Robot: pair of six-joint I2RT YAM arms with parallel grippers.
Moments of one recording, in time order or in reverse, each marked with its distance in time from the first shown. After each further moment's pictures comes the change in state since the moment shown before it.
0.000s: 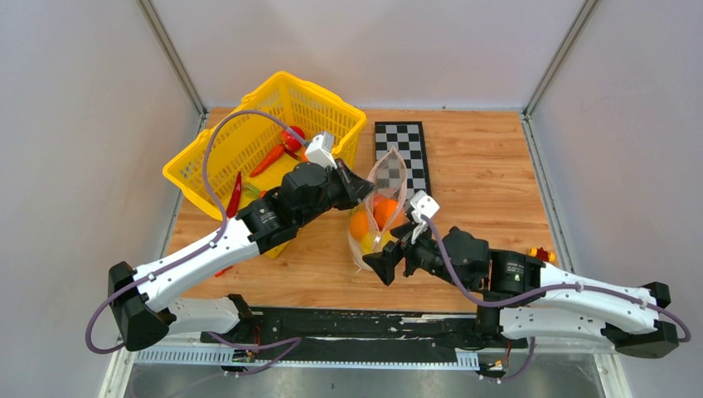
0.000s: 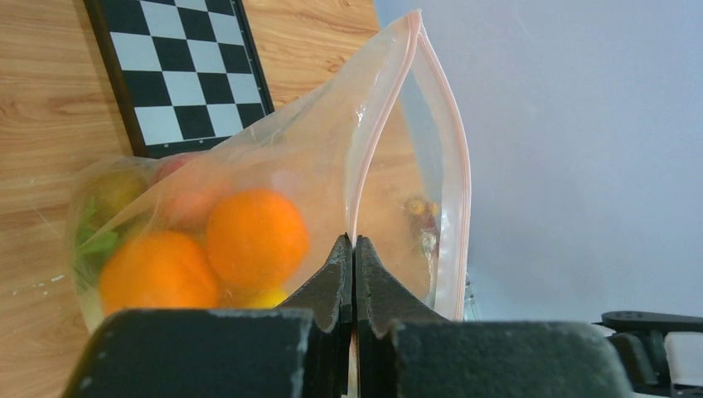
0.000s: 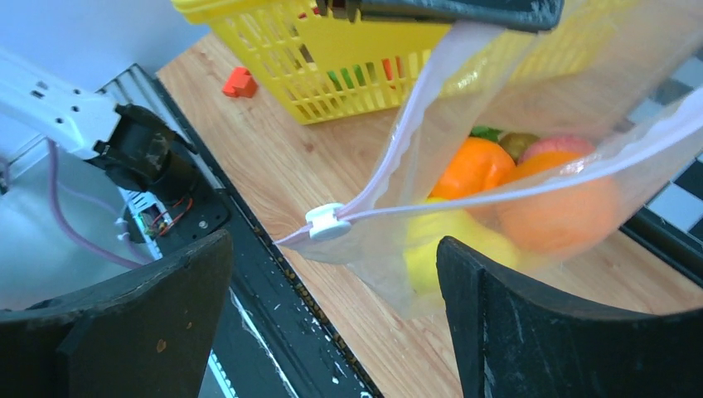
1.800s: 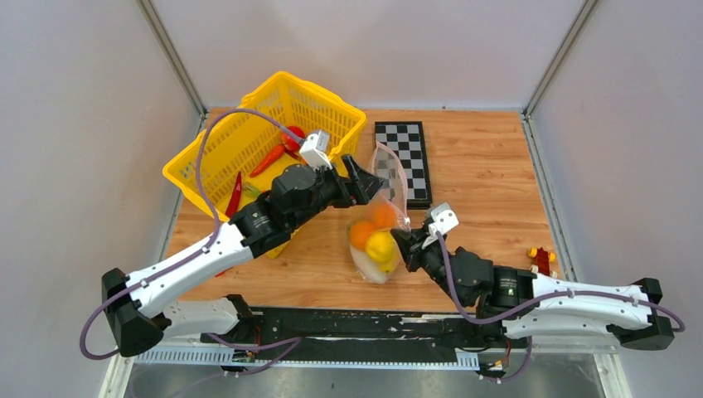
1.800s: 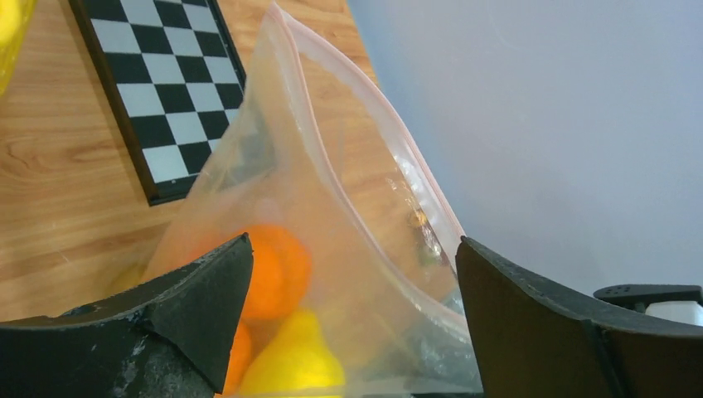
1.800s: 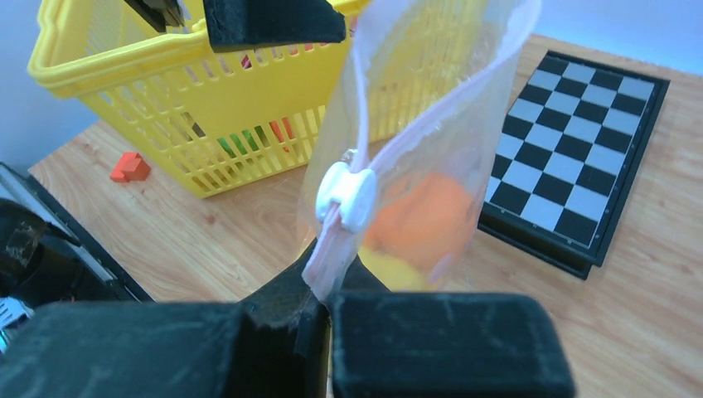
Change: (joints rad) left arm 0.006 -0.035 -0.036 0.072 0.001 0.067; right arm 0.147 -0.086 -0.249 0.293 0.511 -0.087
